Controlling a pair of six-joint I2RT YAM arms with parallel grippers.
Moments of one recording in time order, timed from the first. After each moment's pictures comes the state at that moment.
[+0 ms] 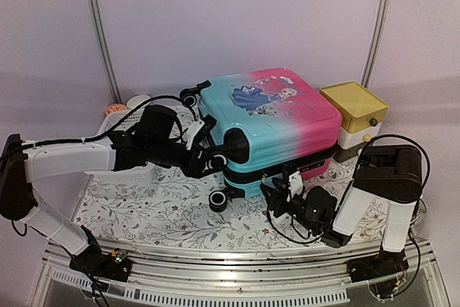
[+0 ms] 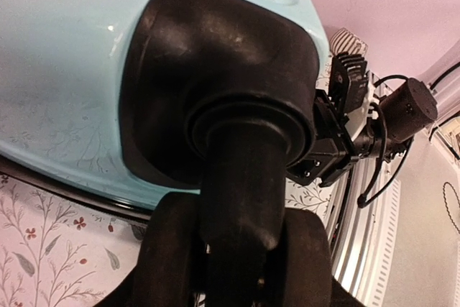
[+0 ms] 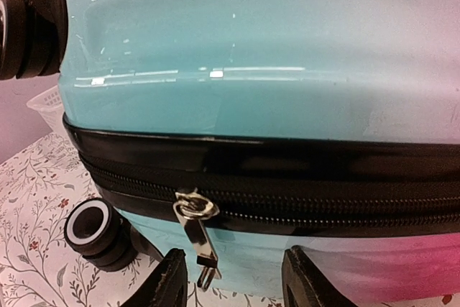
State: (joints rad) left arm -0.77 1.43 0.96 -0.09 0.43 -0.13; right arm 1.05 1.95 0.36 1.50 0.40 0.20
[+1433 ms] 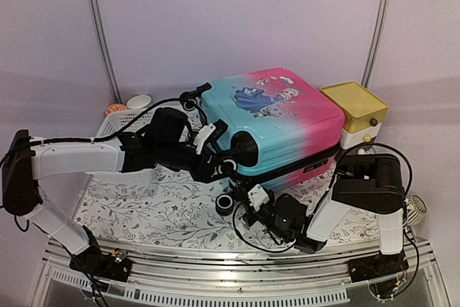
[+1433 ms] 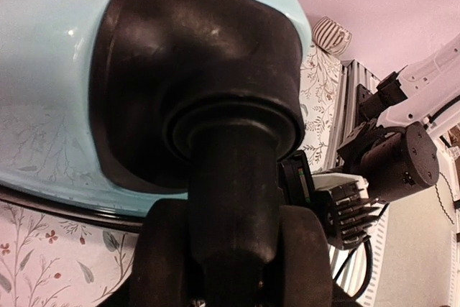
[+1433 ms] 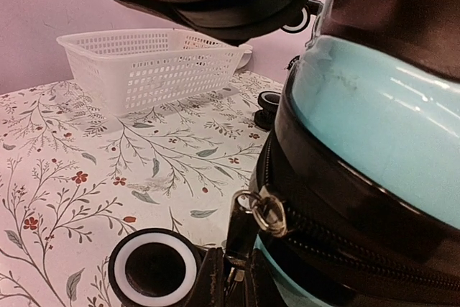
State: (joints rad) left arm -0.83 1.49 0.99 -0.07 0.45 -0.14; right arm 1.22 2.10 0.62 1.43 0.46 -0.14
